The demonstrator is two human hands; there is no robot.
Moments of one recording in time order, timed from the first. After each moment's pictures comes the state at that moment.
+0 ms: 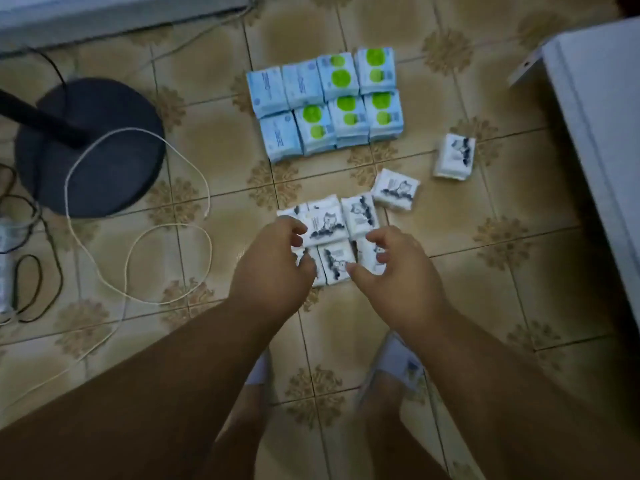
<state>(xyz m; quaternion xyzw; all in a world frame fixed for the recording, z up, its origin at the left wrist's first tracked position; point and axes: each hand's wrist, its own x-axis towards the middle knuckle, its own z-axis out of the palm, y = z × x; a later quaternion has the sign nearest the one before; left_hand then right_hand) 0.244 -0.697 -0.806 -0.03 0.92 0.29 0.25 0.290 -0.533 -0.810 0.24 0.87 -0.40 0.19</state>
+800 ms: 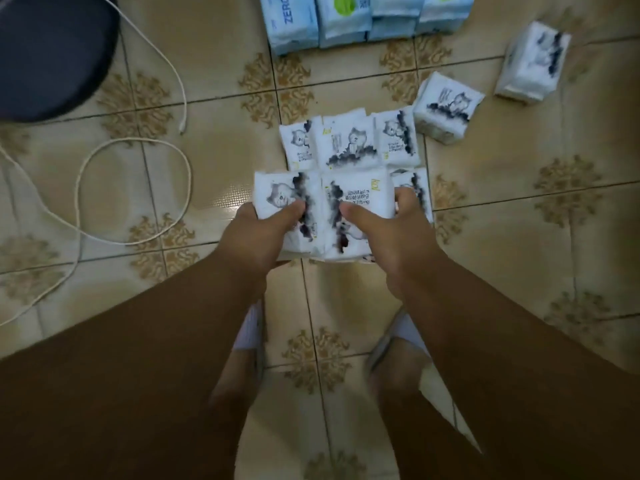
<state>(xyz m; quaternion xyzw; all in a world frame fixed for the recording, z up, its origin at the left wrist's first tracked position) 0.278 -0.752 -0.994 -0.37 0.65 0.58 0.31 0.303 -0.583 -0.986 0.42 0.66 -0.59 0.21</state>
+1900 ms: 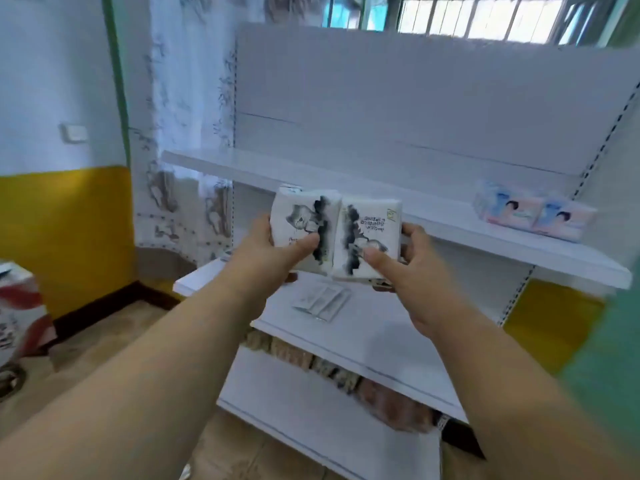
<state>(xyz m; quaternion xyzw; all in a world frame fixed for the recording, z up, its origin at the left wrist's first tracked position) 0.452 -0.411 -0.080 0.42 0.56 0.64 0.32 0.652 -0.324 -0.081 0.36 0.69 -0.46 -0.43</state>
